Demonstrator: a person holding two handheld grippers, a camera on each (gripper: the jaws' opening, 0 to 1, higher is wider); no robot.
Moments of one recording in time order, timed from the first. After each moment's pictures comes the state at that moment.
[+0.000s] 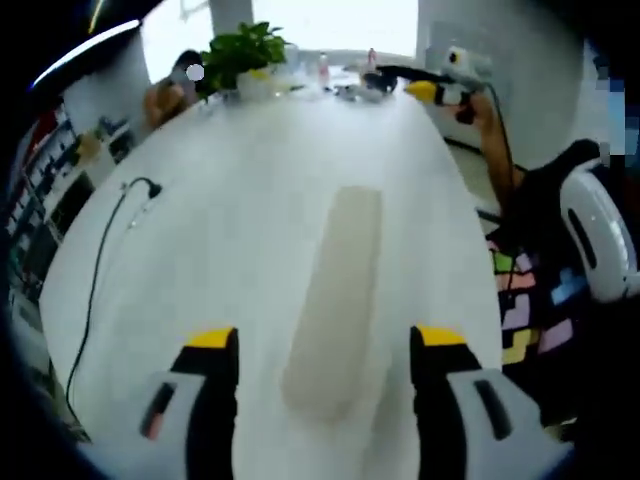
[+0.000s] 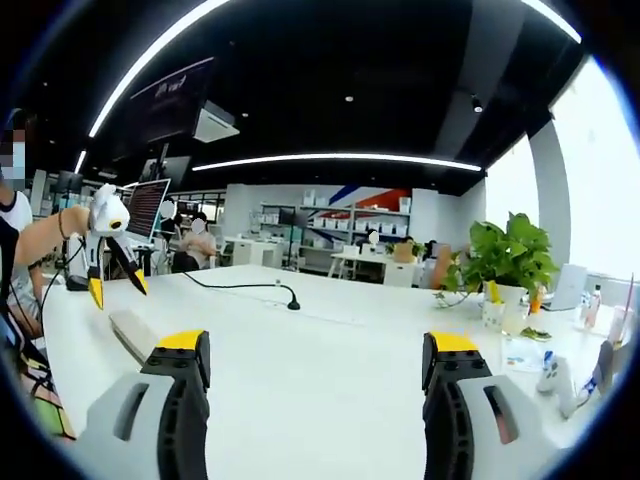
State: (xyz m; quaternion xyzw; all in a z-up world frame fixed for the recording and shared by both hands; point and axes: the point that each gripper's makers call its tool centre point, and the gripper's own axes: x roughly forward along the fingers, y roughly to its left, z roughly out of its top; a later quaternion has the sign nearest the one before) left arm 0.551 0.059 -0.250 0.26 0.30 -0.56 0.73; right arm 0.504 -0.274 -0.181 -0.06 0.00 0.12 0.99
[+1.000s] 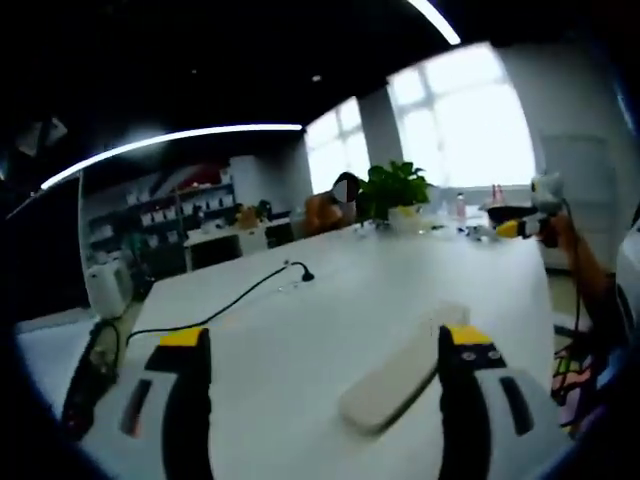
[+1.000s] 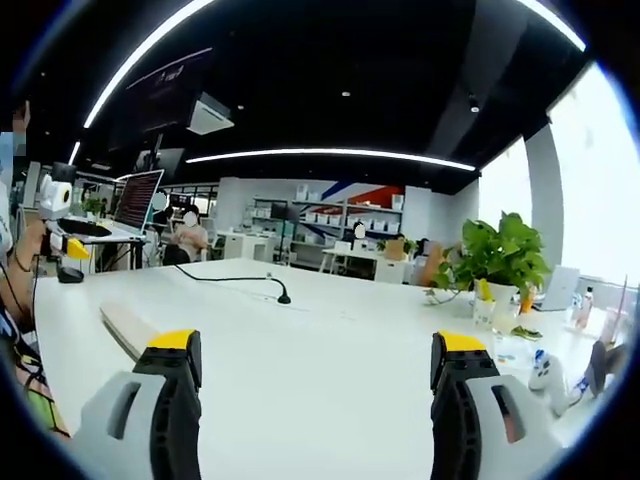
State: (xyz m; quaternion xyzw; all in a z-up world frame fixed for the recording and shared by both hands) left arm 0.545 0.141 -0.179 0.09 0.03 -0.30 0.95; right arm 0.502 -0.282 -0.183 -0.06 0.01 0.09 0.99
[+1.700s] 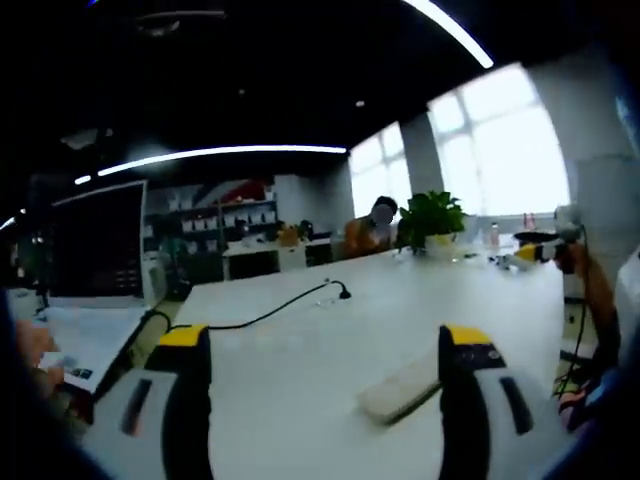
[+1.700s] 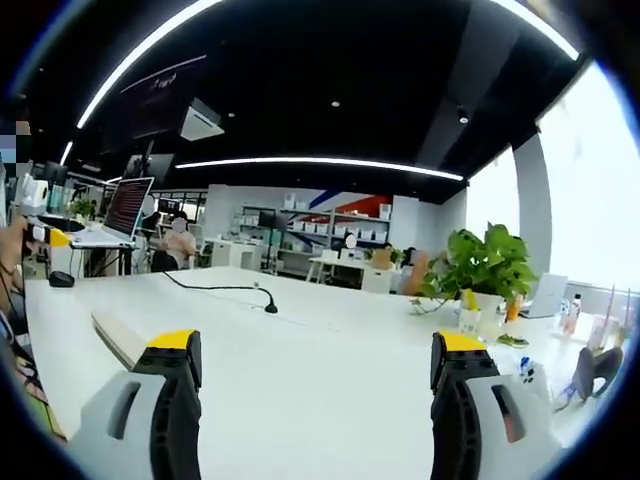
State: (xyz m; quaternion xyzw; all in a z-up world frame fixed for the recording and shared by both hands) left arm 0.531 0.192 -0.151 0.05 0.00 -0.23 0.97; right arm 0.495 -0.288 -0.166 -0.08 -0.01 0.07 0.99
